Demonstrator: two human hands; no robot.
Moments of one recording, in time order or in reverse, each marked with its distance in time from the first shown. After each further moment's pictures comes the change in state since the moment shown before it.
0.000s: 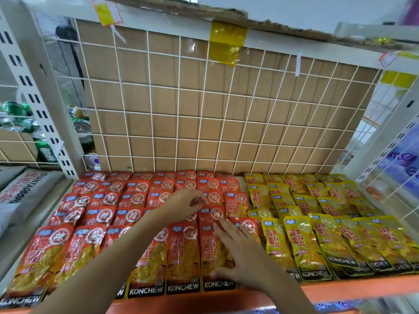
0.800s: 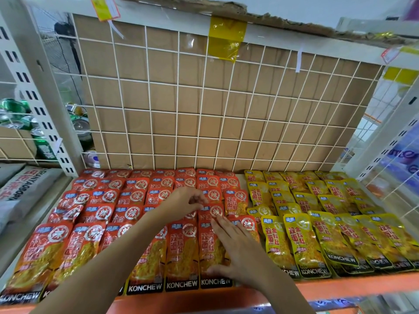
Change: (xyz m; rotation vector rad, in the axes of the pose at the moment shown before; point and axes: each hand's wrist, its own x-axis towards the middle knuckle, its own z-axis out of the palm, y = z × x) left_hand -0.001 0.000 0.004 -0.040 0.022 -0.020; right_hand 0.001 -0.004 0.002 -0.005 0.010 -0.002
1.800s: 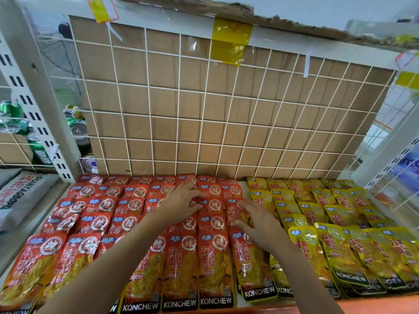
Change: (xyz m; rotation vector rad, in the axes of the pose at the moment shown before) left_hand 0.019 -0.006 -0.008 0.337 0.024 -0.062; right_hand 0.046 0.067 -0.027 0.199 0.182 0.245
